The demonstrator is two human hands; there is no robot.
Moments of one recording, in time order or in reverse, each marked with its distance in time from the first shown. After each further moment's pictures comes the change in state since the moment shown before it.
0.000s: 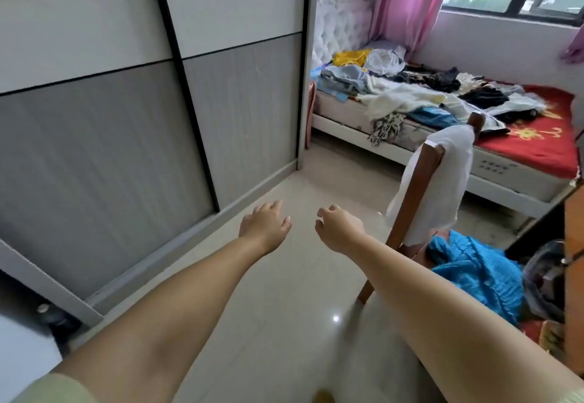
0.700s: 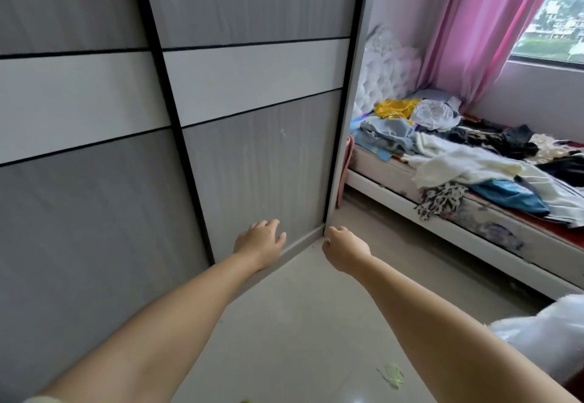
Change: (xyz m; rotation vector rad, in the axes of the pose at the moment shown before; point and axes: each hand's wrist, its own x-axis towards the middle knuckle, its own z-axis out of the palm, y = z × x) left_hand 0.370 -0.069 -0.048 -0.036 0.023 -0.156; right_hand 0.396 0.017 -0.062 -0.037 -0.081 -0.102
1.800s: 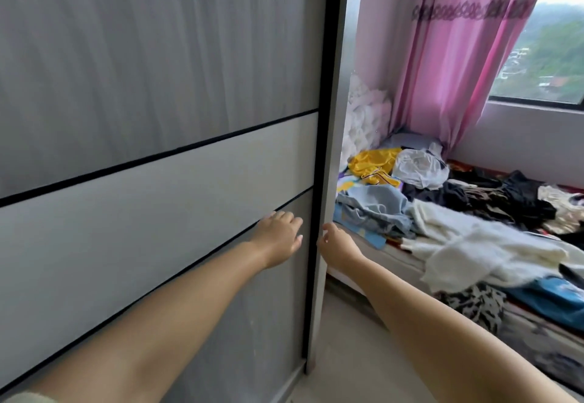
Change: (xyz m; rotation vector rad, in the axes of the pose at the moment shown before) left_hand 0.673 0.118 -0.098 0.394 0.147 0.525; right_hand 0.618 0.137 -0.190 0.448 0.192 0.154
